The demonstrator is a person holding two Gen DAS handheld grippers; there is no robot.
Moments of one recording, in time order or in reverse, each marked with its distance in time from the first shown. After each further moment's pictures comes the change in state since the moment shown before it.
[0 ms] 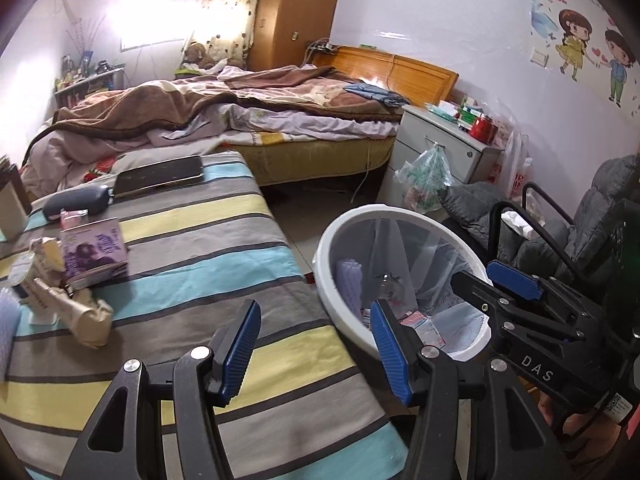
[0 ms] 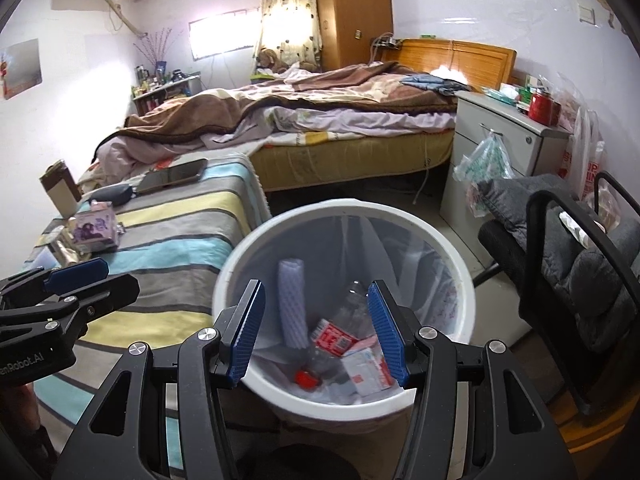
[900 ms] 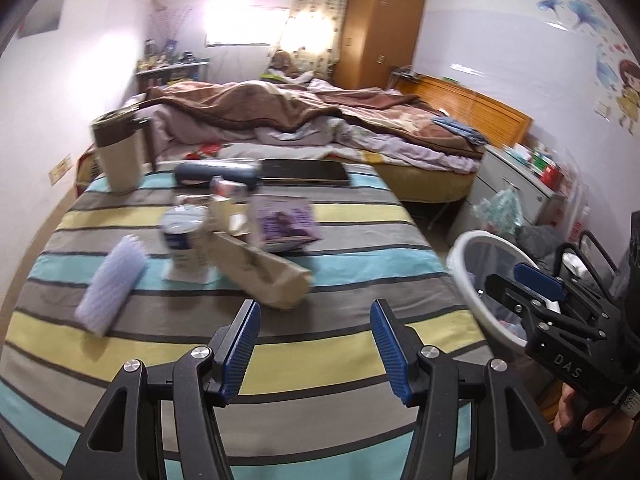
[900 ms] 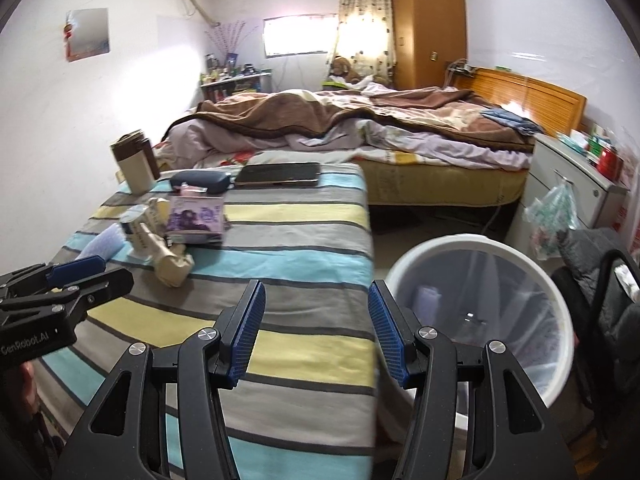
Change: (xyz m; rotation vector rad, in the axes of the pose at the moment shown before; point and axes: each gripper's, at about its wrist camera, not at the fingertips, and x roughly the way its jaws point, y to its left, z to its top) left arm -0.076 0.135 -0.040 -0.175 -0.073 0.206; right arm 0.001 0.109 0.002 -0.162 -0.032 0.168
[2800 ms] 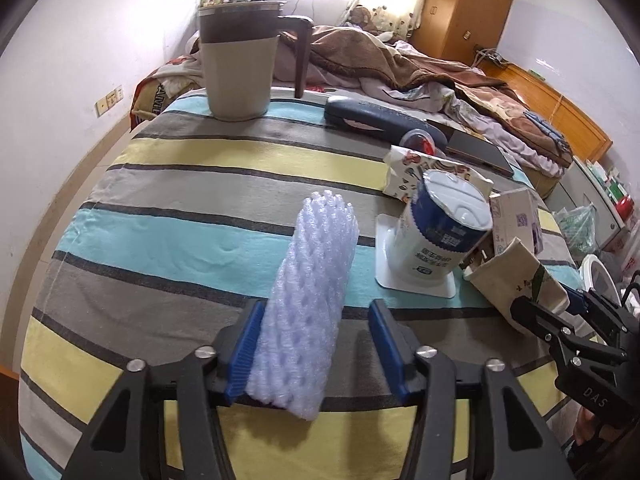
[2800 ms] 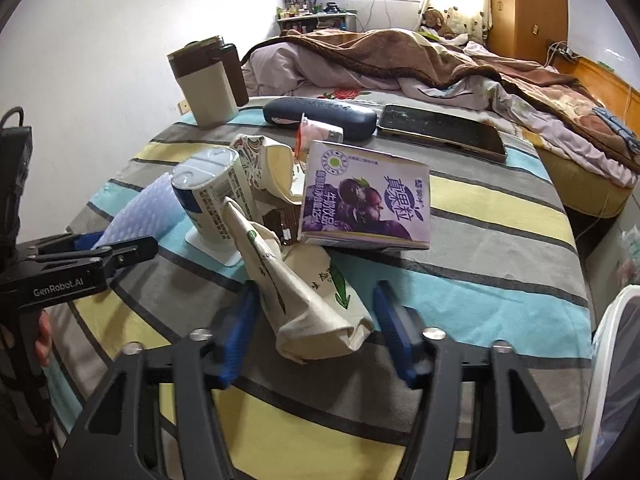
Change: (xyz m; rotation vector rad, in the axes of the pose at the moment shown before) left arm 0.080 0.179 0.010 -0.154 0.177 0.147; right arm 0.106 0.114 0.017 -0.138 0.217 0.213
